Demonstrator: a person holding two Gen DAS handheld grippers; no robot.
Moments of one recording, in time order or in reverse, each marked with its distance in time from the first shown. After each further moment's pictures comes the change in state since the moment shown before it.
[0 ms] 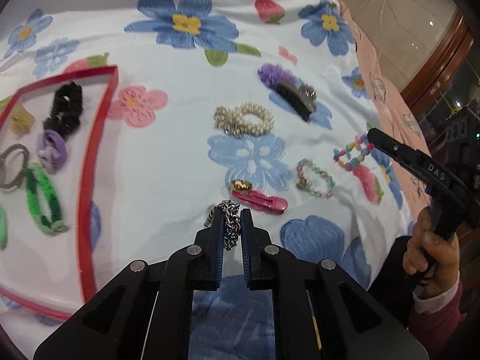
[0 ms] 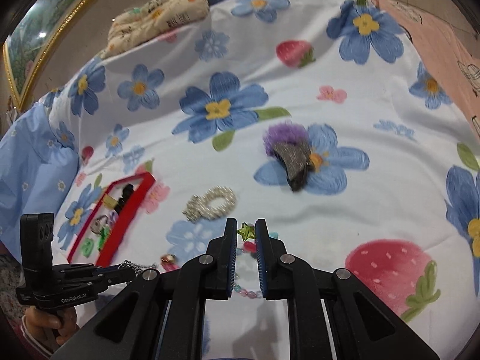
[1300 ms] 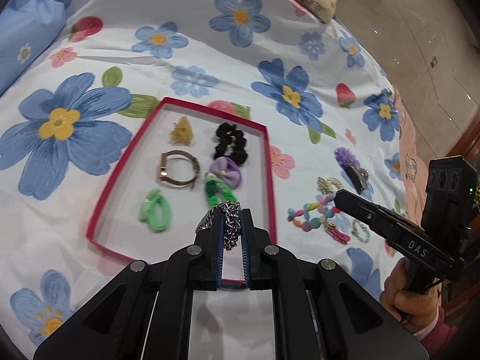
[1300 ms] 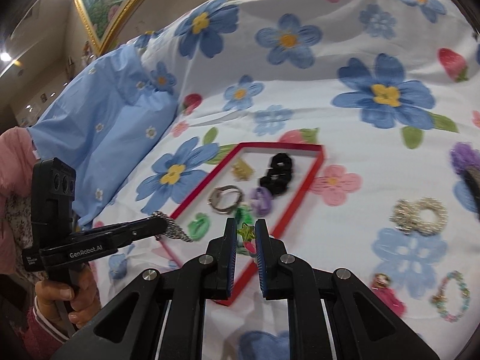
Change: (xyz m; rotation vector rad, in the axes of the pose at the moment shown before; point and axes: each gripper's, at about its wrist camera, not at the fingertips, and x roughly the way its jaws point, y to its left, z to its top) left arm -0.137 0.144 -0.031 -0.265 -0.225 0.157; right arm 0.061 0.222 -0.018 -0.242 0.152 0.401
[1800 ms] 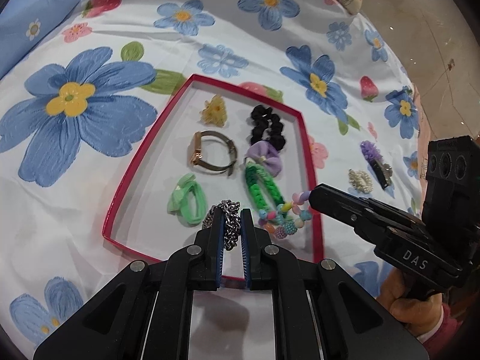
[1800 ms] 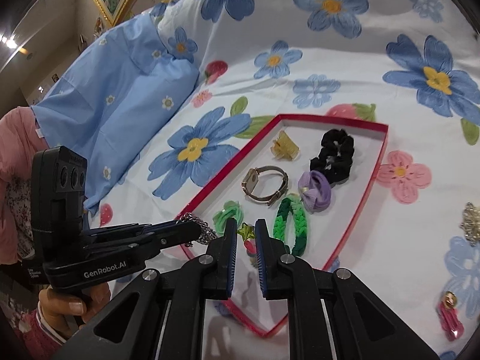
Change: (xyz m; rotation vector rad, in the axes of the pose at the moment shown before) left arm 0.032 0.040 -0.007 -0.038 0.066 0.051; right arm 0.076 0.034 -0.005 -0.039 0.118 0.072
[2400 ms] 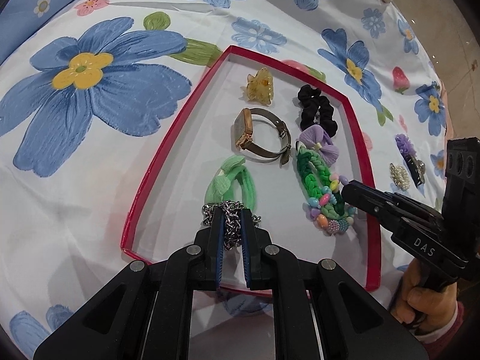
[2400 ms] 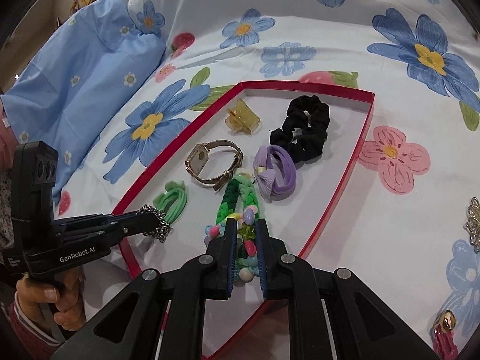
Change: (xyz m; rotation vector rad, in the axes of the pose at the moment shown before) left arm 0.038 0.034 -0.002 -0.033 0.072 0.087; right arm 0.044 -0.035 -0.005 -0.003 0.098 -0.125
